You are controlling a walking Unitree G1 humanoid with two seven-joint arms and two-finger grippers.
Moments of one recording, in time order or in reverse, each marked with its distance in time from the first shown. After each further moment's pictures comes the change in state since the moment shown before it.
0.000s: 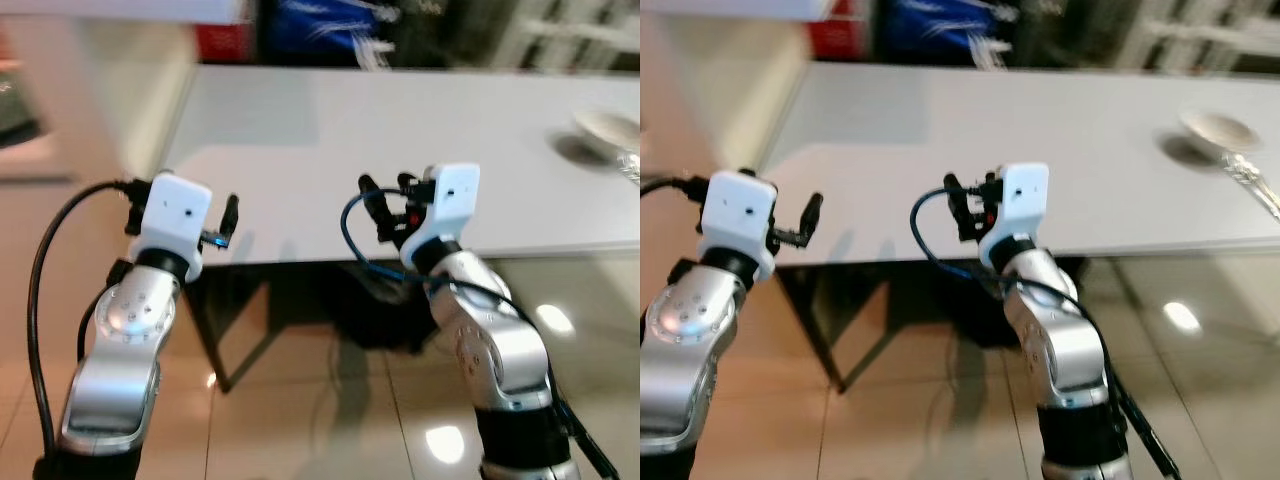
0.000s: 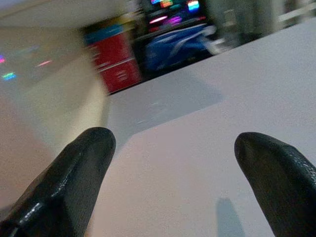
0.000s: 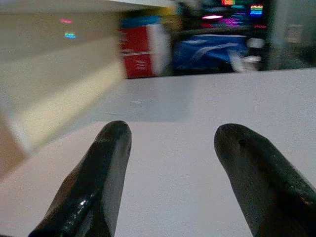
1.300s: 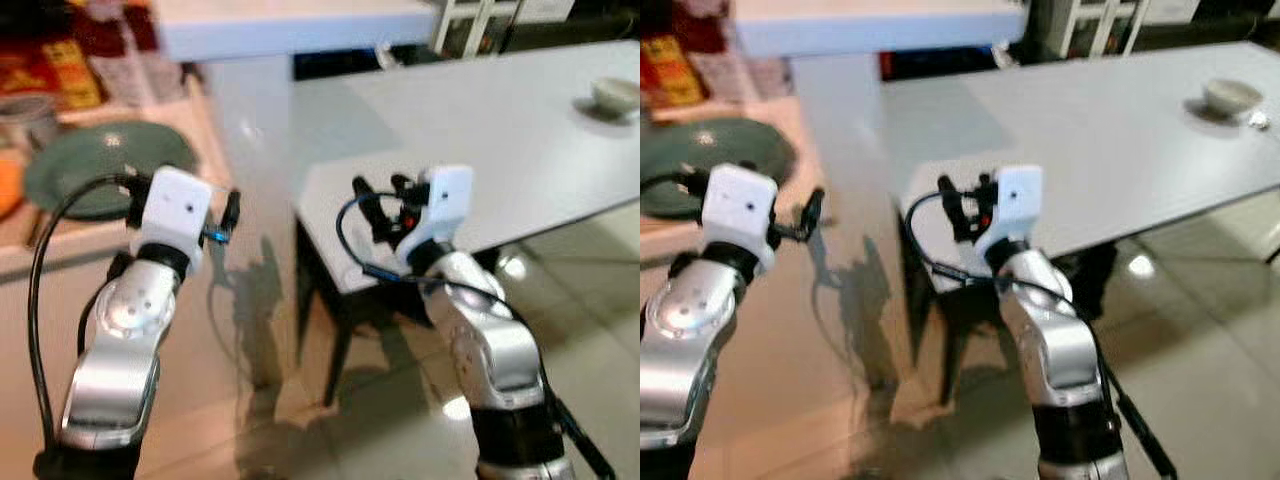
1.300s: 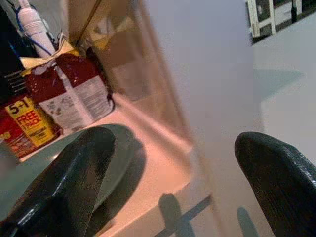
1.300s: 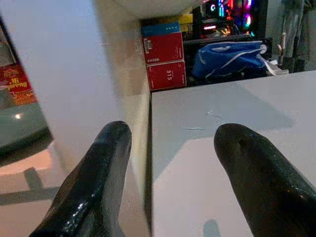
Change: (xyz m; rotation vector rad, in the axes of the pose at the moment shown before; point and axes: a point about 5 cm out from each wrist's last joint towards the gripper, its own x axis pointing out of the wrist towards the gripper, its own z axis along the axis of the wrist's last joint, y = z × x) left arm 0.000 0.006 0.001 0.020 -0.011 0.010; right arm 0.004 0.007 -0.002 0.010 -0.024 0.046
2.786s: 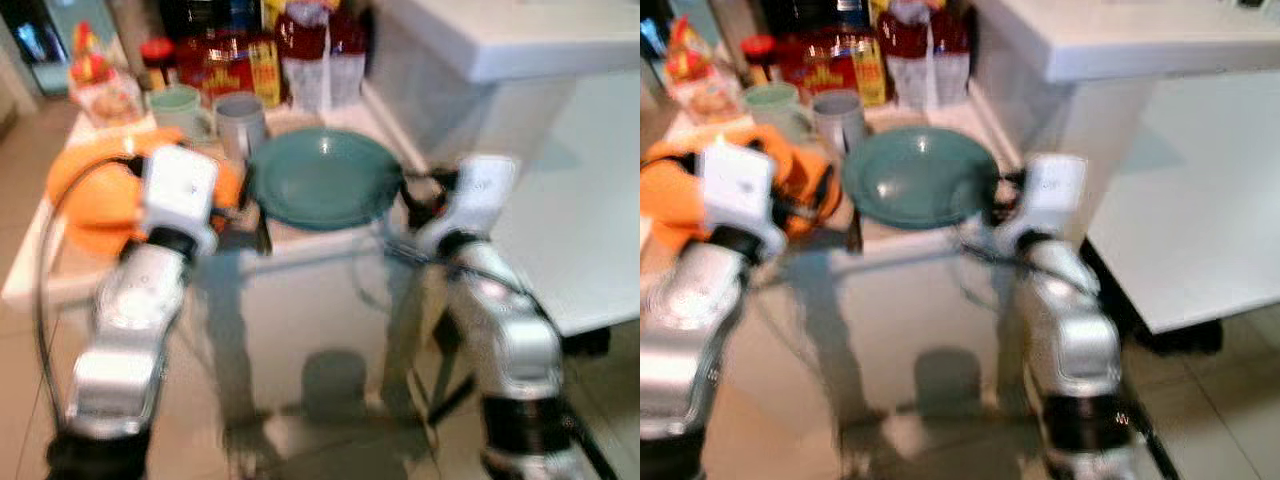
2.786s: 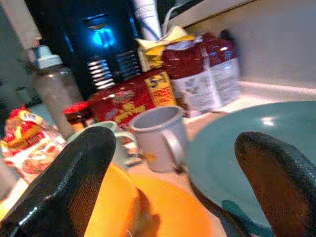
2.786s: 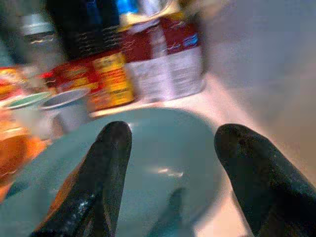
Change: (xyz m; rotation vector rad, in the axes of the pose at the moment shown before) left arm 0.005 0.004 0.021 -0.079 -0.116 0.009; right arm 0.003 -0.010 0.004 0.032 0.005 -0.061
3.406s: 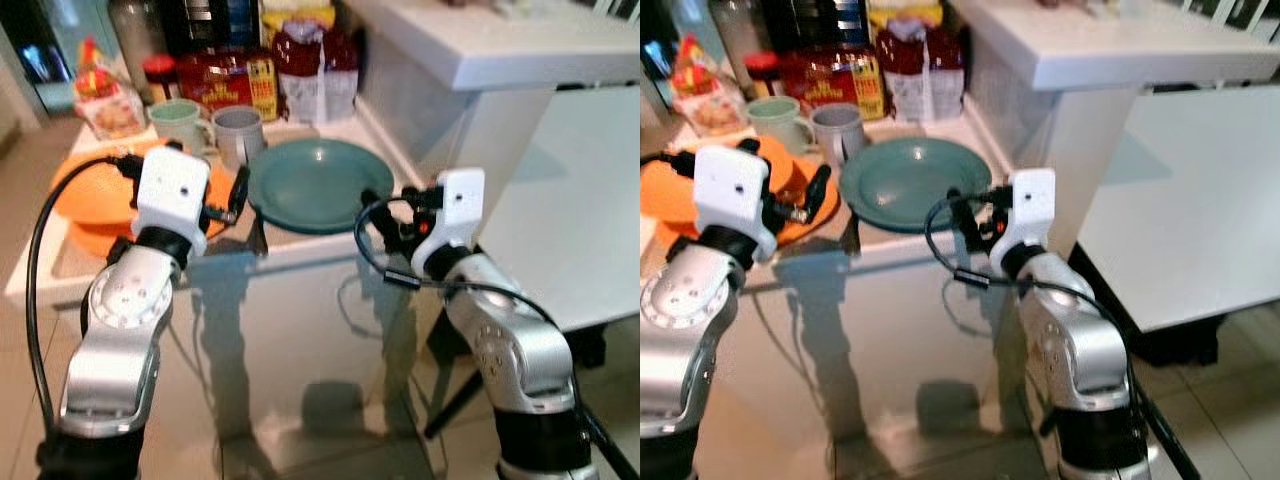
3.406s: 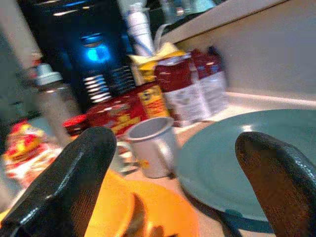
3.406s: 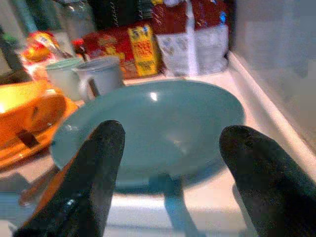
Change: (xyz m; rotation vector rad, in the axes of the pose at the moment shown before) left arm -0.001 0.000 -0.002 0.010 0.003 -0.067; right arm -0.014 -0.004 -0.004 -0.009 0.142 0.052
